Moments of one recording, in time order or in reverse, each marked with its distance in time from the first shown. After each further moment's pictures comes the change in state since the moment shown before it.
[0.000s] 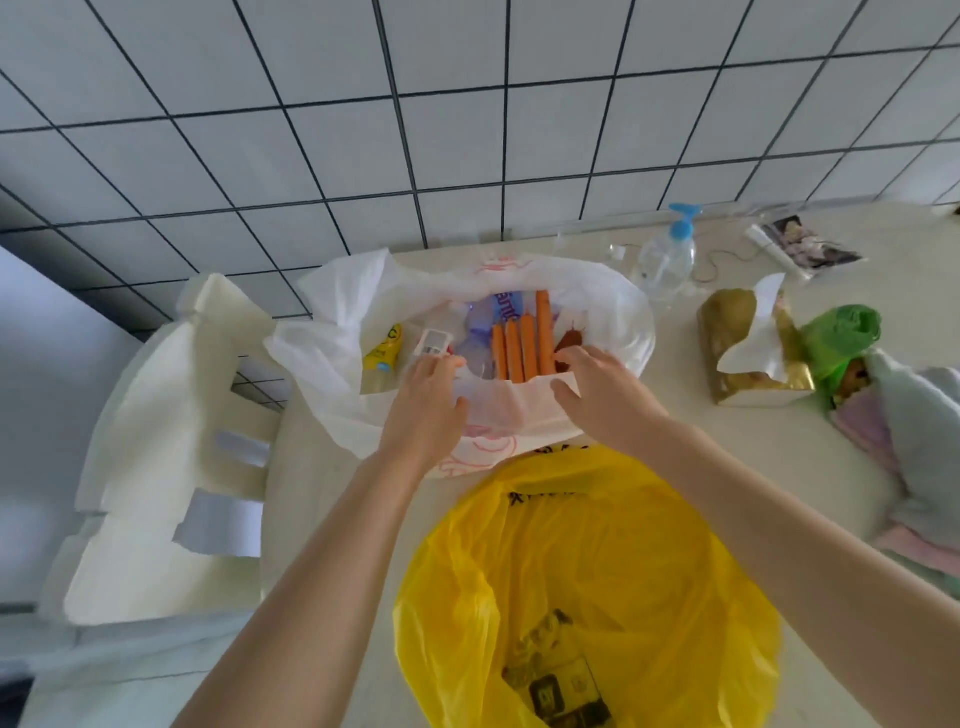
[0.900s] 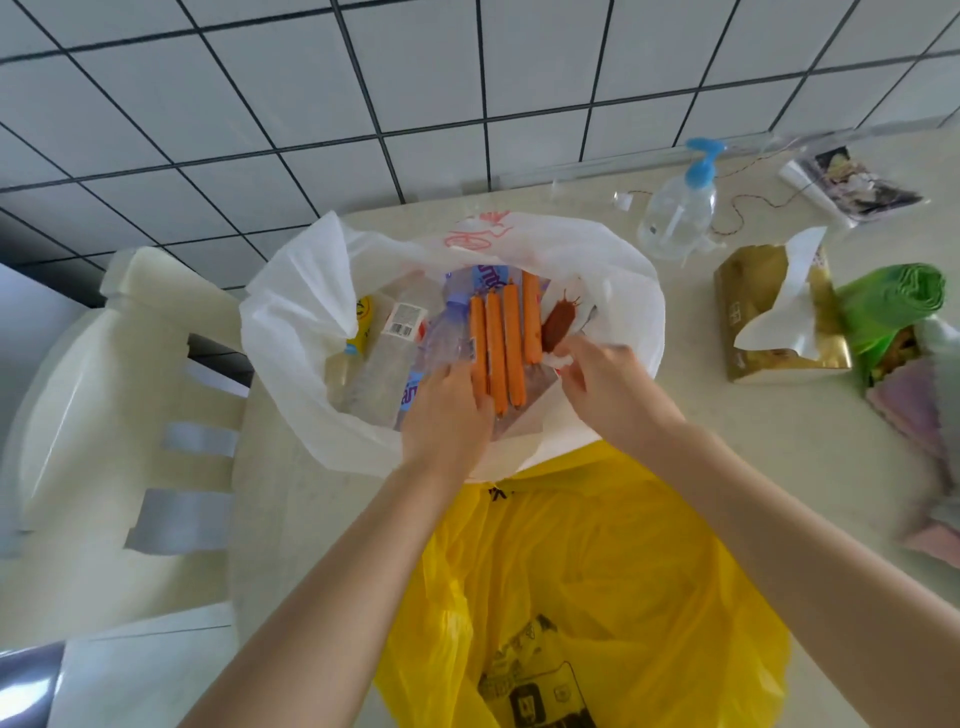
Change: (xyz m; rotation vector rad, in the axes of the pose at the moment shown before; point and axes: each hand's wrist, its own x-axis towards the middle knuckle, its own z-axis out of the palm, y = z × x) left_hand 0.016 0.032 0.059 0.010 0.016 -0.184; right_hand 0.016 0.045 0.019 0.142 0.030 -0.026
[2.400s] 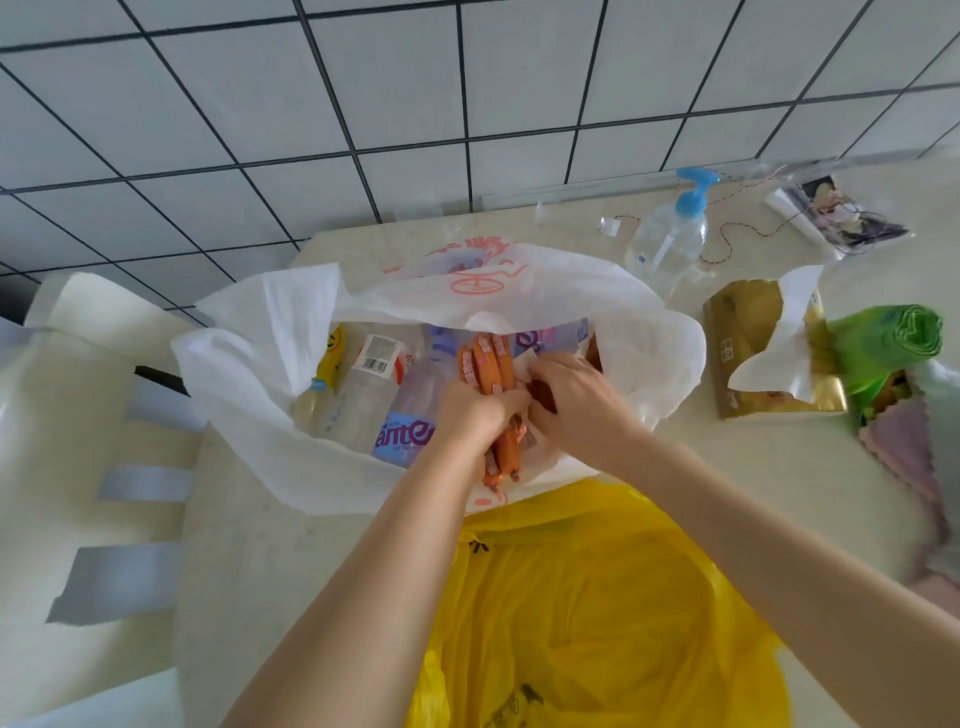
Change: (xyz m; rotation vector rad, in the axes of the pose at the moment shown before) left_hand 0.055 0.053 0.010 -0.699 -0.276 -0.564; right_hand 0.048 0.024 0.021 -0.073 -0.099 -0.014
